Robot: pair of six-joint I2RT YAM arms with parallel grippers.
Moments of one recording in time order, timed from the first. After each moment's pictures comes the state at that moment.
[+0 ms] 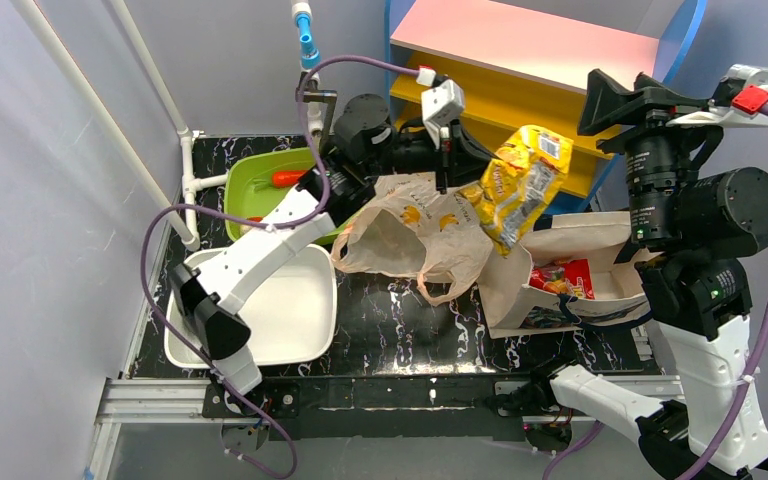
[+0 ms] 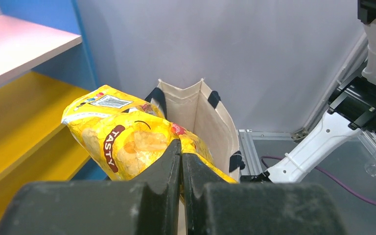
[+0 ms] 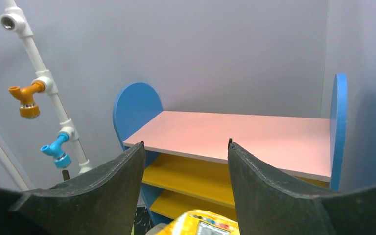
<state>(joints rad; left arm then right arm) -0.84 1.67 1.86 -0.05 0.70 -0.15 0.54 0.96 1.70 -0.28 0.44 0.02</state>
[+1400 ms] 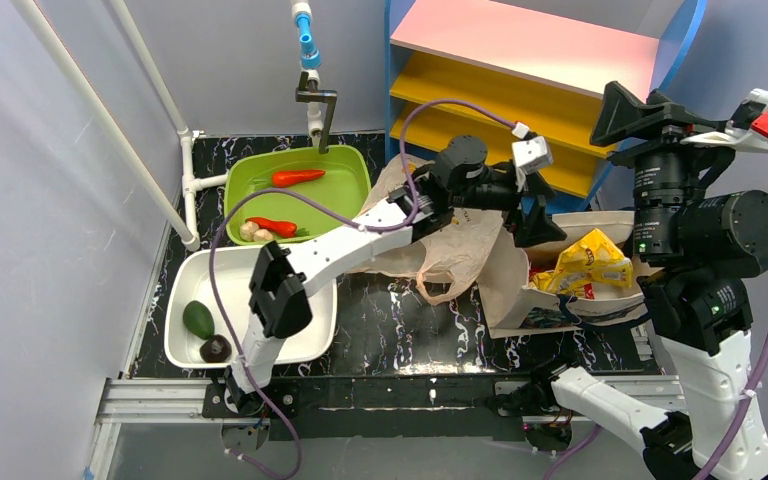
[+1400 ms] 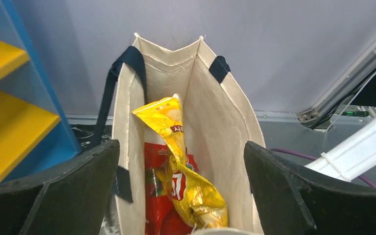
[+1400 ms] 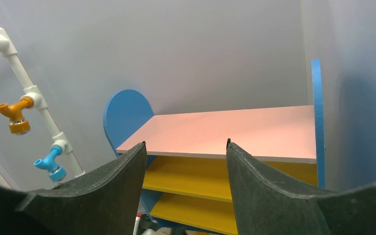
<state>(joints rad) -1.02 2.10 2.07 -0.01 0.64 -0.13 0.54 0.88 1.61 -0.22 0.54 0.07</state>
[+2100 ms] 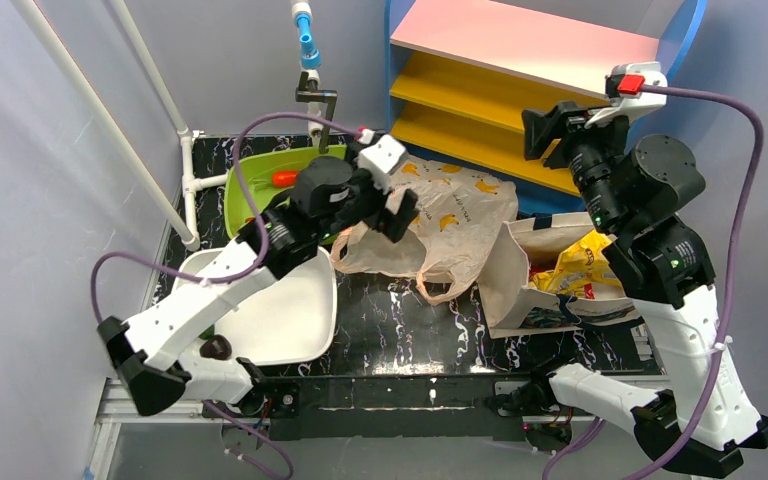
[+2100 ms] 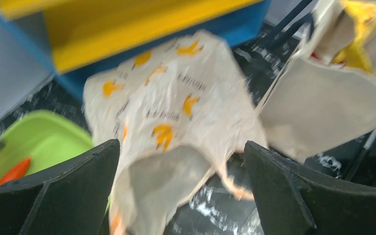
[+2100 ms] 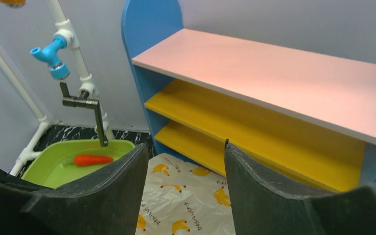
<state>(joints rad) -0.87 1.33 1.45 -0.38 -0.02 0.04 0.54 1.01 1.64 -0.46 0.31 0.06</state>
